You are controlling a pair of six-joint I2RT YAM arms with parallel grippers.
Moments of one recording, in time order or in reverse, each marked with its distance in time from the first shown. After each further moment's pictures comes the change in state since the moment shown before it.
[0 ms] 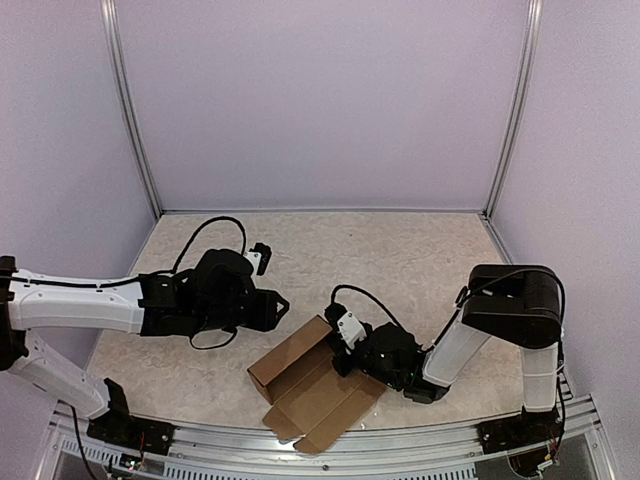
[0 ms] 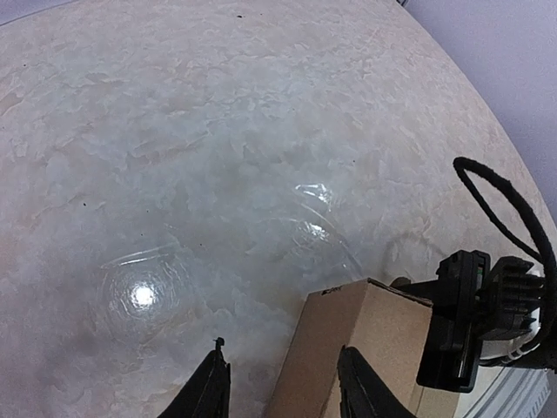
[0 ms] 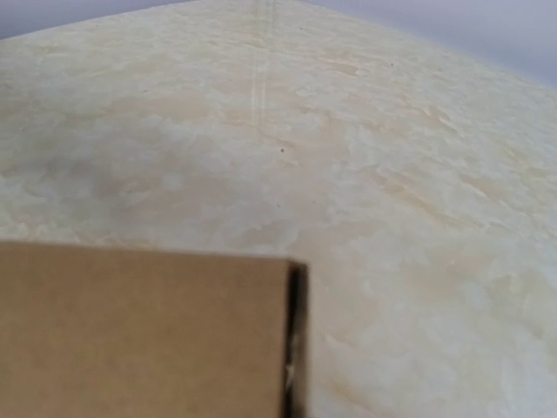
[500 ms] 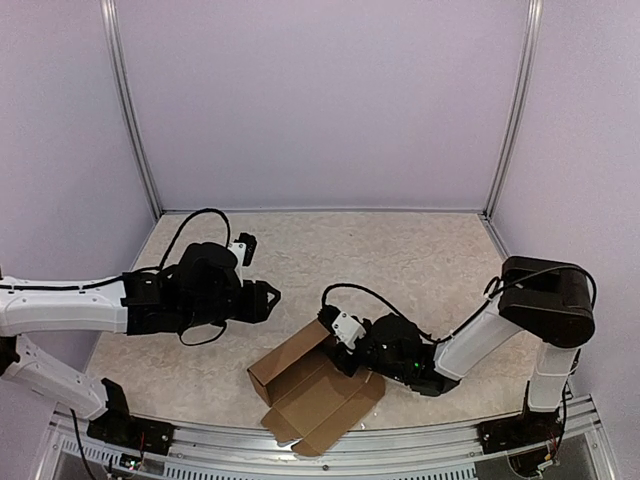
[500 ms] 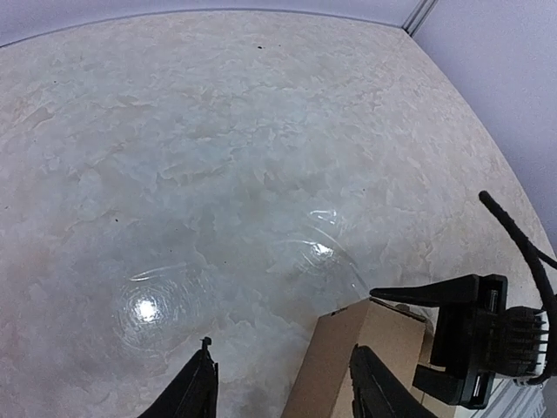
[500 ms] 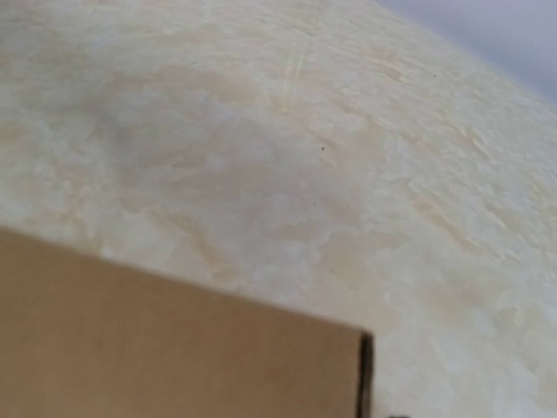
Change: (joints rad) left arm 0.018 -0.080 -0.020 -0.014 -0.042 0.000; right arm 0.001 -0.140 0.009 -0.220 -0.072 -0.126
